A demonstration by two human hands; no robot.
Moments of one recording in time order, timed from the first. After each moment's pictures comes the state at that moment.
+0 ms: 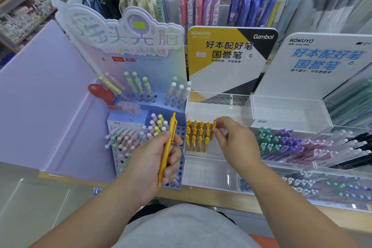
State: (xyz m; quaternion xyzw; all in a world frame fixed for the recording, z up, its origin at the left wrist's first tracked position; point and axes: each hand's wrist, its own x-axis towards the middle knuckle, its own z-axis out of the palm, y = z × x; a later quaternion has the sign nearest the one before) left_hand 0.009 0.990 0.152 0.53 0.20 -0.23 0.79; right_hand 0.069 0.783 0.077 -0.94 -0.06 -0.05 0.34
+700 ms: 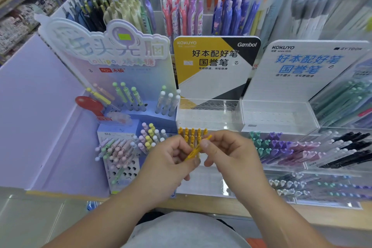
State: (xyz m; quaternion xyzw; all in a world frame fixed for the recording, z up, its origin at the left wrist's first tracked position) left_hand 0.018 0.962 0.149 0.78 0.03 -0.15 0.61; right_hand 0.021 0.792 0.152 -0.68 0.04 0.05 0.73
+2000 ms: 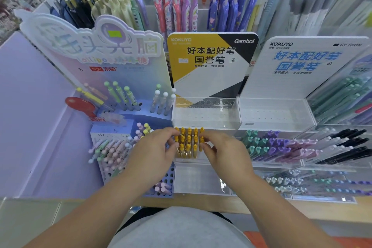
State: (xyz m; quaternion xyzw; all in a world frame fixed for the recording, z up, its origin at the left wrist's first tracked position) left_hand 0.052 0.984 0.119 0.95 -0.06 -0.04 0.32; right_hand 0.055 0.779 0.069 -0.94 -0.11 -0.07 0.31
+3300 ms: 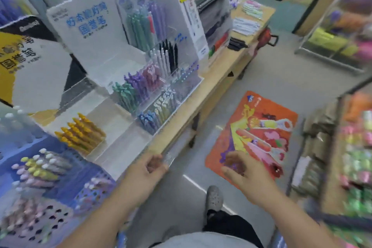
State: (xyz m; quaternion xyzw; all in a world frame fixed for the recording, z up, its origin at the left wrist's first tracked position) left_hand -0.082 0.938 0.083 0.80 -0.30 -0.37 0.36; right_hand -0.326 0.787 0.063 -0.74 0.47 -0.10 0.47
